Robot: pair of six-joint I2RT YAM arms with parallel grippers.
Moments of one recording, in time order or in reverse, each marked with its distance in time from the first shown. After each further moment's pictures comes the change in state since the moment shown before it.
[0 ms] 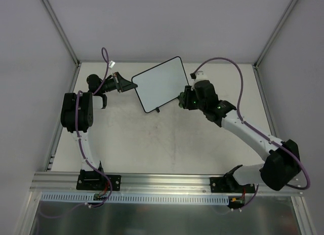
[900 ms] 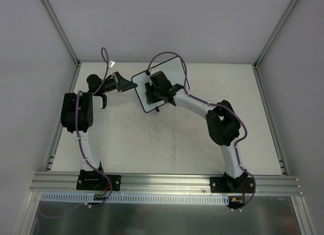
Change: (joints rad) left arm 0.000 0.000 0.000 0.000 -0.012 0.007; right arm 0.111 0.741 0.624 -0.049 -0.082 -0.098
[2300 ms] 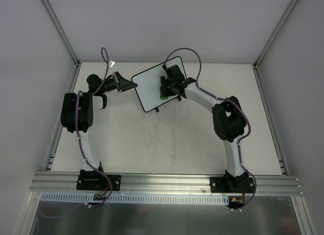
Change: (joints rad) left arm 0.000 0.000 0.000 0.000 -0.008 0.002; right arm -0.138 0.000 -0.013 -0.048 -0.018 0.029
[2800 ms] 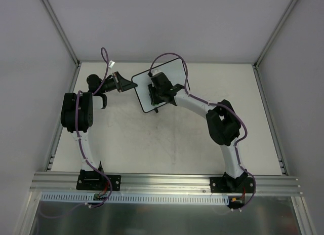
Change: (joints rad) left arm 0.000 0.000 0.000 0.003 0.002 -0.004; right arm 0.131 0.000 0.001 -0.004 0.079 -0.034
